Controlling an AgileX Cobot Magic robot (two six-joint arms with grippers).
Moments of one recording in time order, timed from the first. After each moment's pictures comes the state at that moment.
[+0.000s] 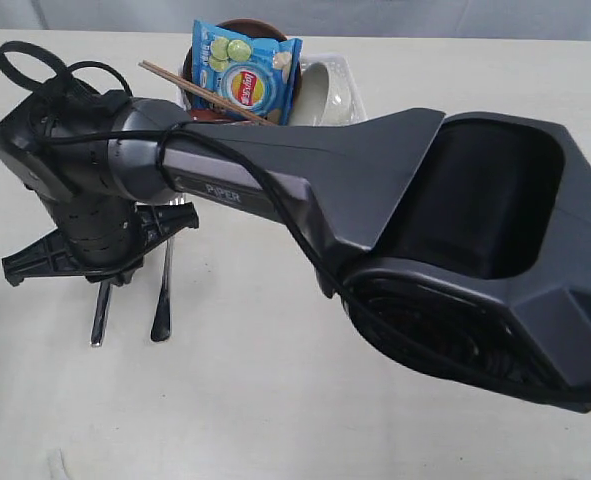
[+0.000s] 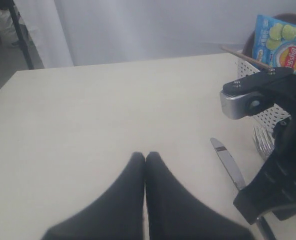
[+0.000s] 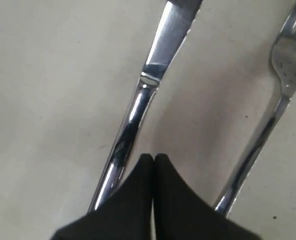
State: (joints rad) left arm -0.09 0.00 0.00 0.15 0.35 -0.08; right arm 1.10 2.43 -2.06 -0.09 1.08 0.66
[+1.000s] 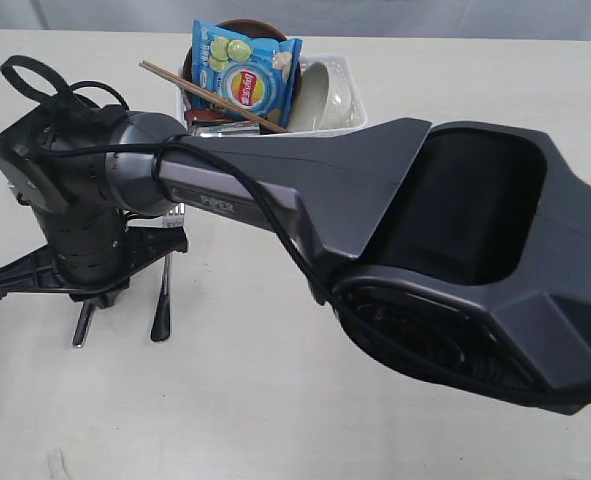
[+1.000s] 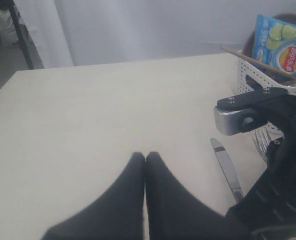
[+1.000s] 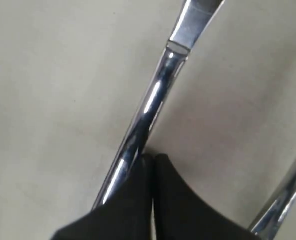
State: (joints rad) left arm -0.09 0.00 0.00 0.15 0.35 -0.08; right arm 1.11 2.45 -2.06 0.02 1.05 0.66
